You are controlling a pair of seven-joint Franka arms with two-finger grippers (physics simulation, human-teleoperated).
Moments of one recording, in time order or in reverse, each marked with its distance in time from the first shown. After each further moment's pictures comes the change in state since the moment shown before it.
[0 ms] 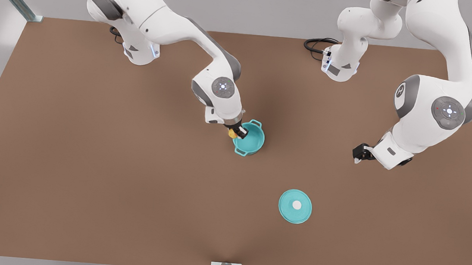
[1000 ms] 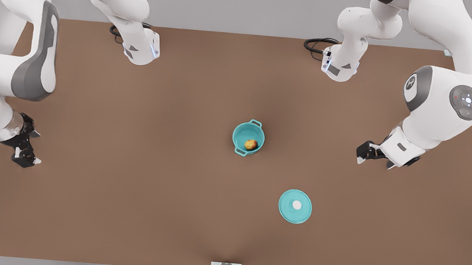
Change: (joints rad) left arm -0.003 0.026 -0.003 0.137 -0.042 -0.052 0.007; right arm -0.865 -0.219 -0.005 0.284 -0.072 -0.576 -0.421
